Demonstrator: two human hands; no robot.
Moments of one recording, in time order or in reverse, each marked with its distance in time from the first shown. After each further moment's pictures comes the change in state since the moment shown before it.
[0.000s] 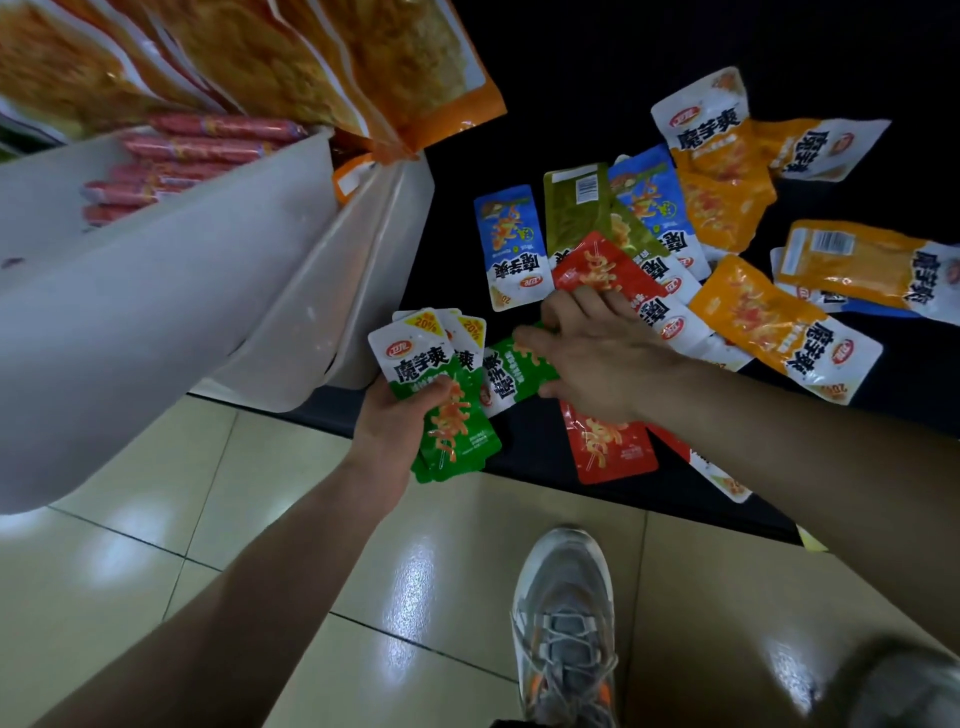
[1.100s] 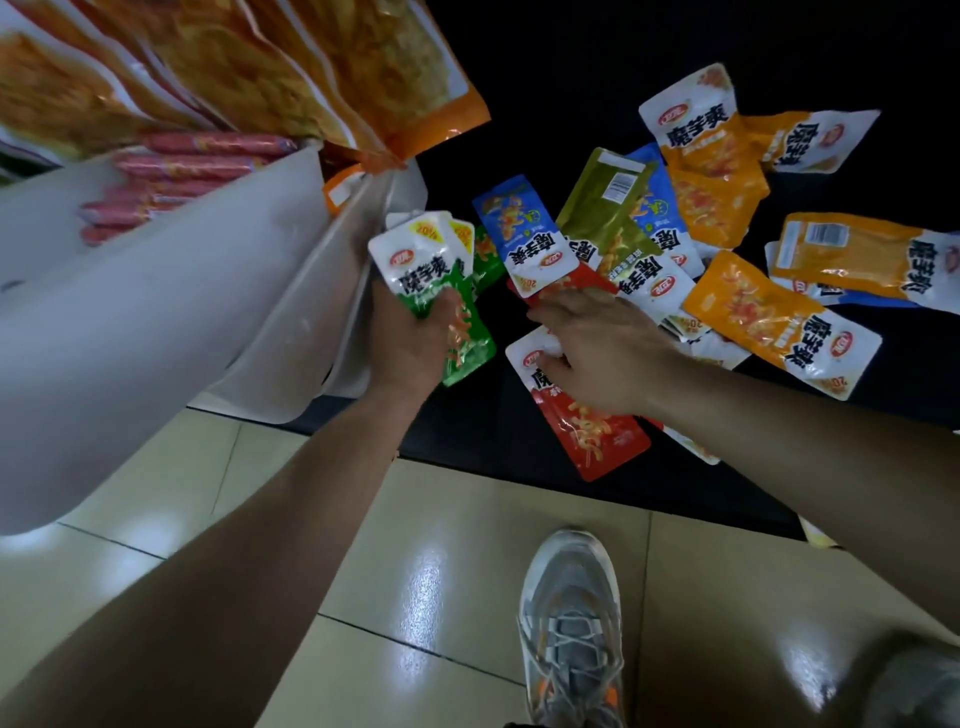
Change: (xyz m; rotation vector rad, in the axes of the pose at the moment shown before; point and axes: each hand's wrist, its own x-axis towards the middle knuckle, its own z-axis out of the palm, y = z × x) left_hand 0.054 0.043 0.039 0.313 0.127 0.528; right_hand -0.004 0.004 -0.001 0.264 0.091 0.130
